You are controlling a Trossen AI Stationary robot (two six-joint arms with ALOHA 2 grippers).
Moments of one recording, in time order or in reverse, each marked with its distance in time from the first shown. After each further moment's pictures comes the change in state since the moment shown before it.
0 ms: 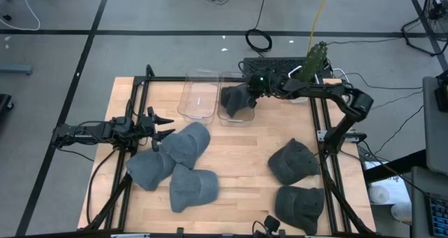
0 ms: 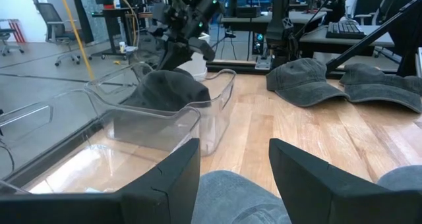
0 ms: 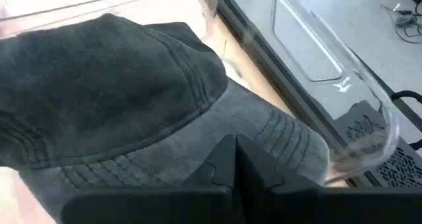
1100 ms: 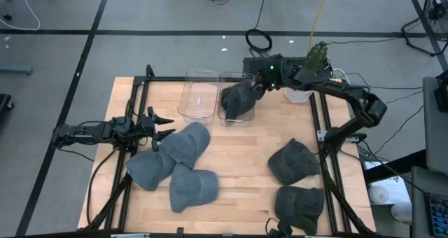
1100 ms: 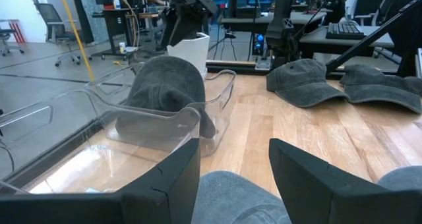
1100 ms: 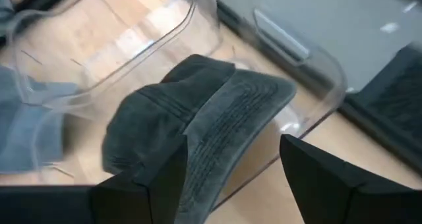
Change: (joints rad) left arm 0.000 0.000 0.000 0.001 0.000 0.000; right arm -0.080 -0.154 0.106 -0.300 -0.200 0.286
